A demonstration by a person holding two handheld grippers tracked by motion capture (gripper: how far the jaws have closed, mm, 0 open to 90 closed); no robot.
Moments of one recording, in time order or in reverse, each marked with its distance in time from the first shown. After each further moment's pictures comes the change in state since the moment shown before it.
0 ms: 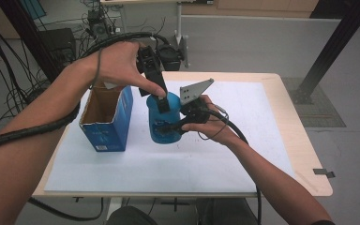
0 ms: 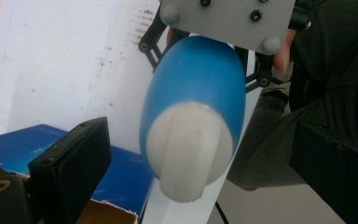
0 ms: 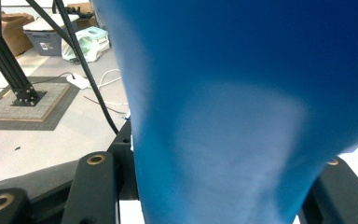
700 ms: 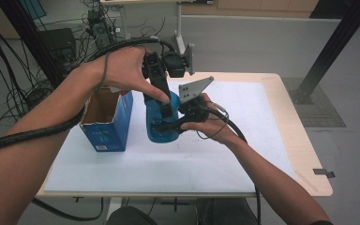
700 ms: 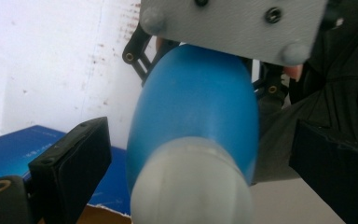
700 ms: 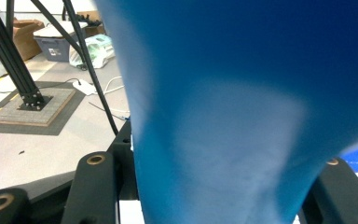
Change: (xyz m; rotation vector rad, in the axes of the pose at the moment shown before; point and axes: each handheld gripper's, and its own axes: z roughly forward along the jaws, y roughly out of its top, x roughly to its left) left arm -0.006 0.006 0.011 0.060 0.003 0.025; right arm 0.005 0.012 -0.001 -0.035 0.025 -0.023
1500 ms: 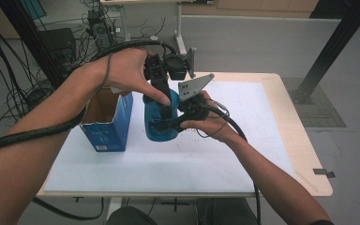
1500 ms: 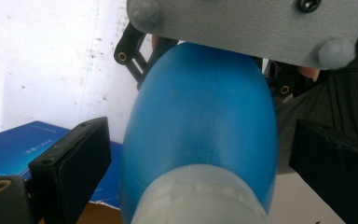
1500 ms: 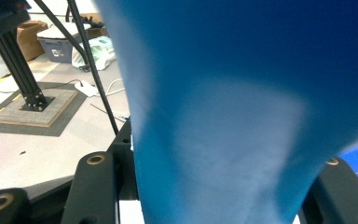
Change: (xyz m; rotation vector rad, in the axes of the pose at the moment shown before) left arm -0.002 0.002 0.002 0.021 0.001 0.012; right arm 0.002 0.009 -0.002 -0.011 0.011 -0.010
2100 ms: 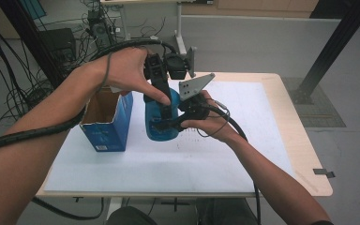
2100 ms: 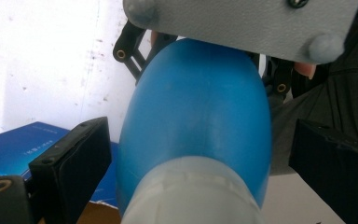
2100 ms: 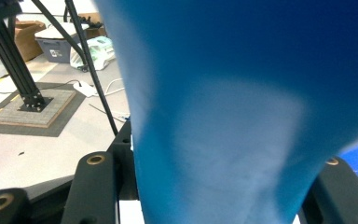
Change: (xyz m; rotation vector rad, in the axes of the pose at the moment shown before) left arm -0.001 -0.001 -0.002 -0.009 0.003 0.002; right arm -0.001 0.000 -0.001 0.001 -0.009 0.002
